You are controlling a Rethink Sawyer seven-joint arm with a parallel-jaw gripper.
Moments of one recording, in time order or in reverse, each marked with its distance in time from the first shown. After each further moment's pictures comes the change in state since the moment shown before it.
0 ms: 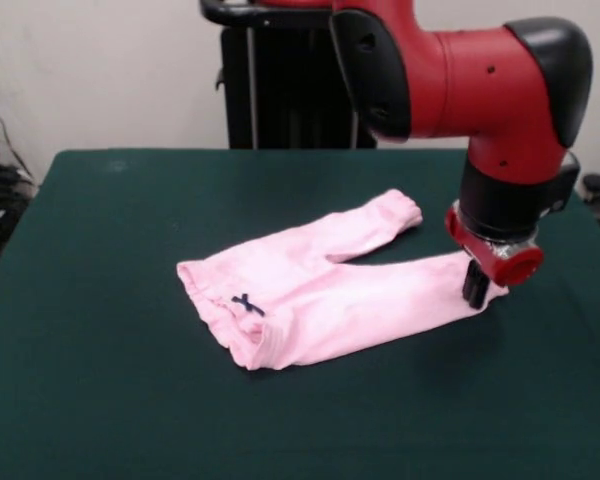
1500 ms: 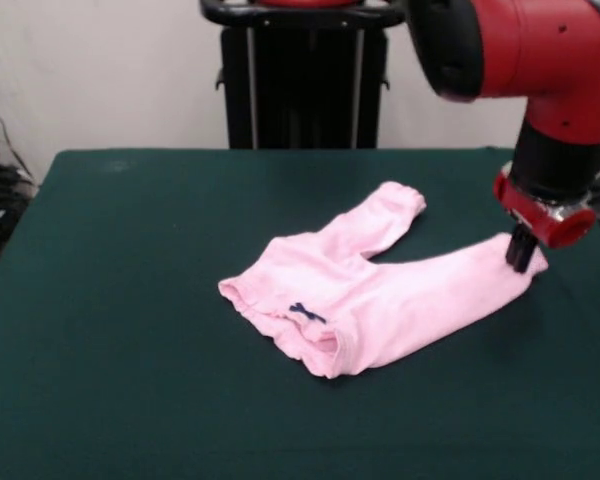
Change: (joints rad) arm 0.144 -0.062 -0.077 0.064 0.074 0.004 0.000
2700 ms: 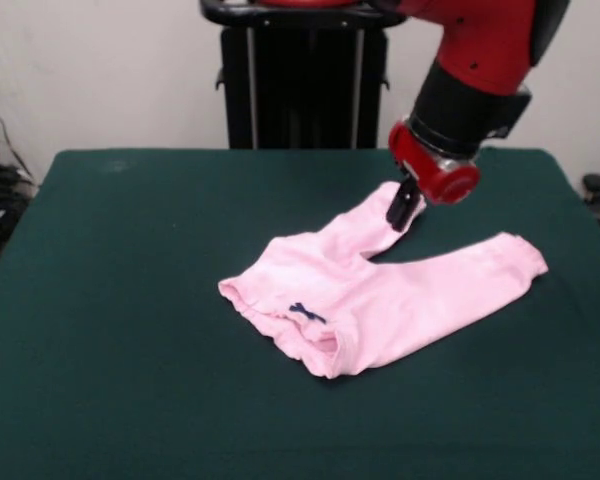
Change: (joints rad) arm 0.058 -0.040 -0.250 0.068 -0.100 -0.007 0.000
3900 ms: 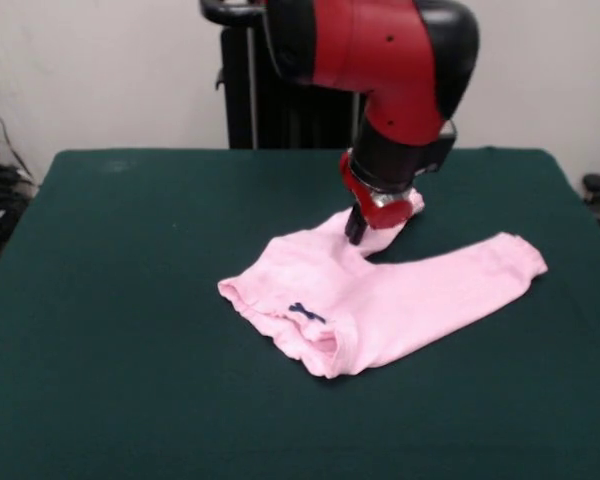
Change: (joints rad) arm -0.197 0.067 0.126 0.082 -0.050 -0.049 -0.006
